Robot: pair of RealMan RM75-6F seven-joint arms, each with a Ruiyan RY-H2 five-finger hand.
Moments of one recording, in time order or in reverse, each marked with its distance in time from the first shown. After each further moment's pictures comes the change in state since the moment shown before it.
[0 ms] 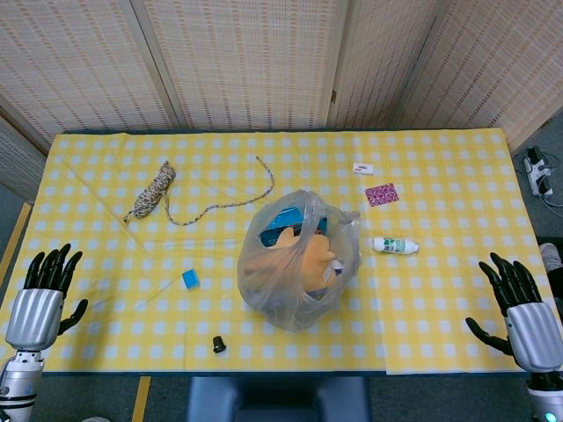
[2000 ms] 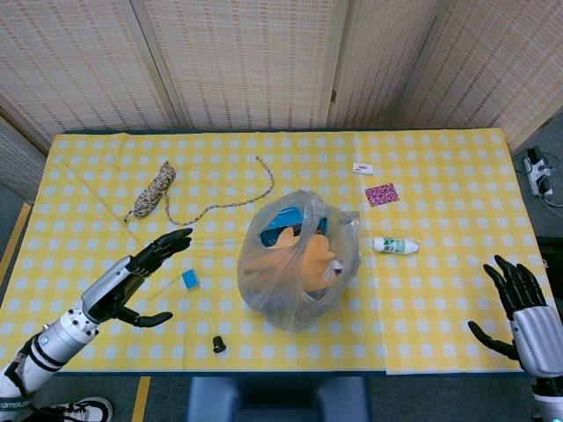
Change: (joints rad) left arm -0.465 0.333 0.074 -0.353 0.290 -0.185 -1.583; right arm -0.013 0.023 -0.011 -0.017 -0.012 0.014 0.050
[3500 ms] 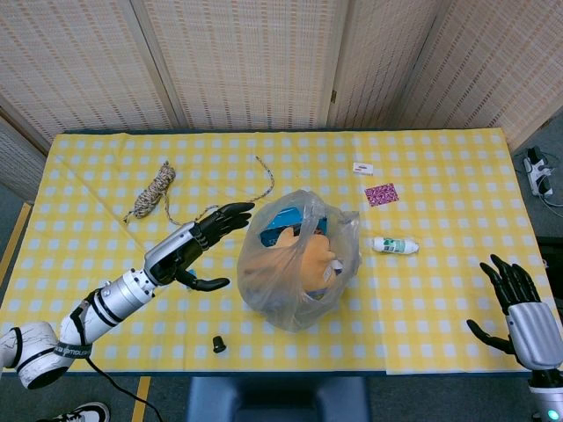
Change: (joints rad) left arm -0.255 -0.096 -0.131 0.019 -0.168 -0.251 -0.117; right arm 0.020 -0.010 0.000 0.024 0.055 -0.074 0.018
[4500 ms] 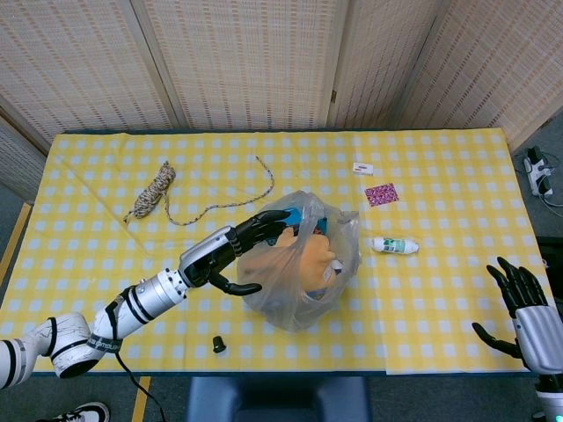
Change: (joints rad) left arm -0.089 -0.105 -0.036 0.014 -0.036 -0.076 -0.021; right arm -0.015 0.015 -0.007 0.005 -0.005 0.015 0.027
